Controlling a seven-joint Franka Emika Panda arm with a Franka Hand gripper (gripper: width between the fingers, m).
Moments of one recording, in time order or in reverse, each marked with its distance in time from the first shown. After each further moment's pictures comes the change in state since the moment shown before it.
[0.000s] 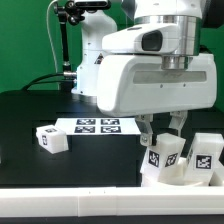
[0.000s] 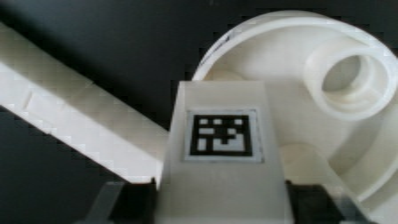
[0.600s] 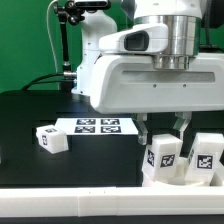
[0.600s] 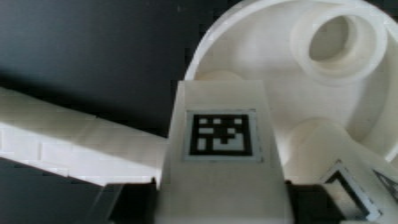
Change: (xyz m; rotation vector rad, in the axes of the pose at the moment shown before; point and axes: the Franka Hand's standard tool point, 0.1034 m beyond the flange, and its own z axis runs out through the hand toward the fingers) arm 0.000 0.000 0.000 0.001 0.000 0.388
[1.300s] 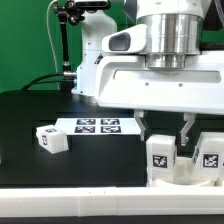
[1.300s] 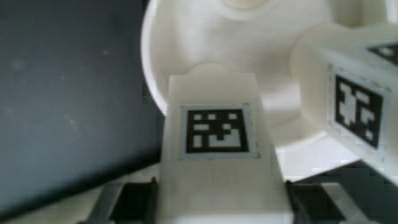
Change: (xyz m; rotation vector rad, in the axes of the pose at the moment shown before) arm 0.003 -0.004 -0.001 0.006 0.043 0.693
